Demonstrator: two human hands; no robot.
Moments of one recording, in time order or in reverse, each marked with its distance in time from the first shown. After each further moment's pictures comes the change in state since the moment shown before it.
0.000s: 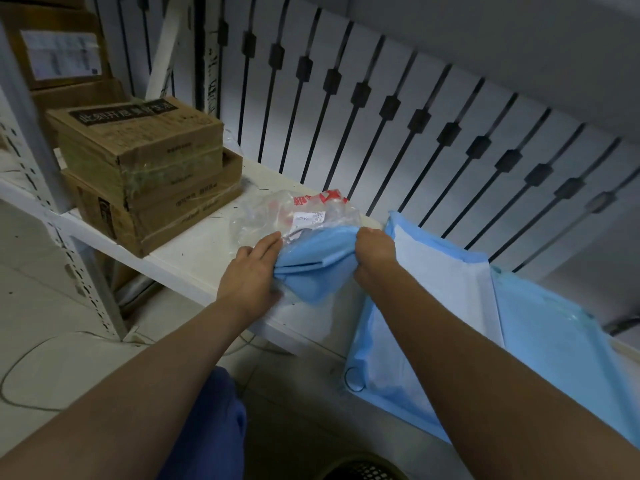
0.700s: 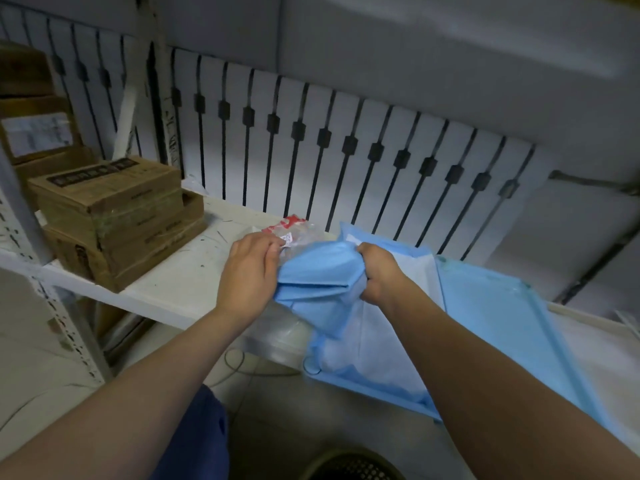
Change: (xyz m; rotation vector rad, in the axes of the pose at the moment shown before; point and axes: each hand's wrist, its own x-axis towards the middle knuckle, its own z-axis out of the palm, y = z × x) left_hand -0.025 0.094 -0.048 -0.319 0.403 0.184; right_hand -0.037 0.006 -0.105 0.407 -0.085 0.173
